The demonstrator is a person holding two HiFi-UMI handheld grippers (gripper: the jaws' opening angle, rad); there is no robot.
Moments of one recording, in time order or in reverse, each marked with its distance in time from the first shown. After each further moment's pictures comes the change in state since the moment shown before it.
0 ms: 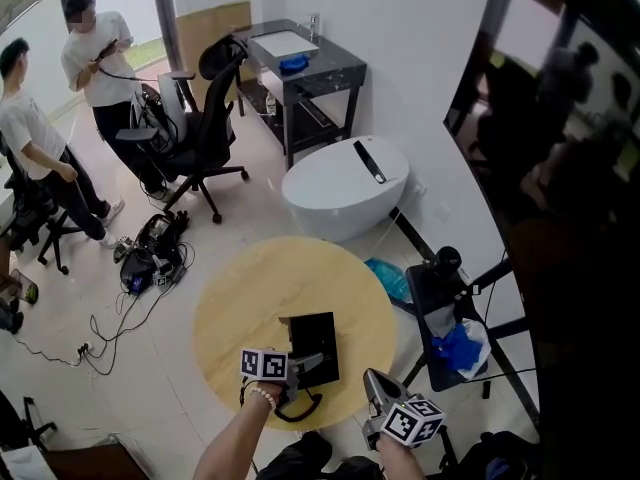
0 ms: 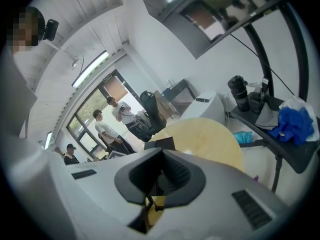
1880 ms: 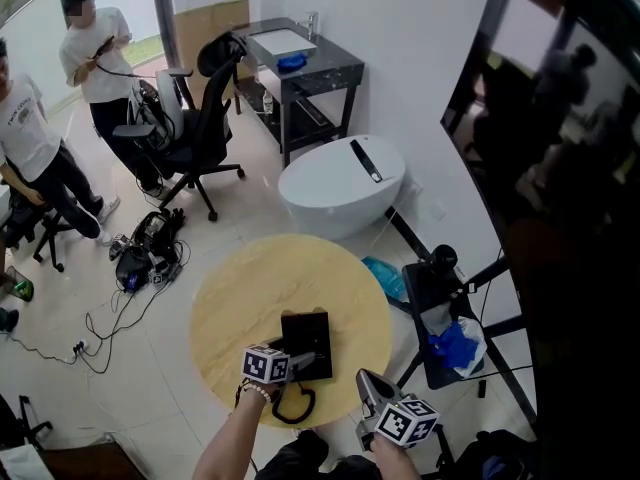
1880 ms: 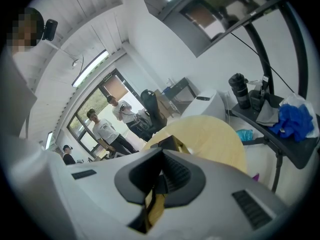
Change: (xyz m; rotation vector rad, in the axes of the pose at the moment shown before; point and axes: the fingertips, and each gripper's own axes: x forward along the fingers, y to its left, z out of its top) left arm -0.014 0.058 0.002 0.298 0.035 0.320; right arm 0.001 0.009 -0.009 0.005 0.016 0.006
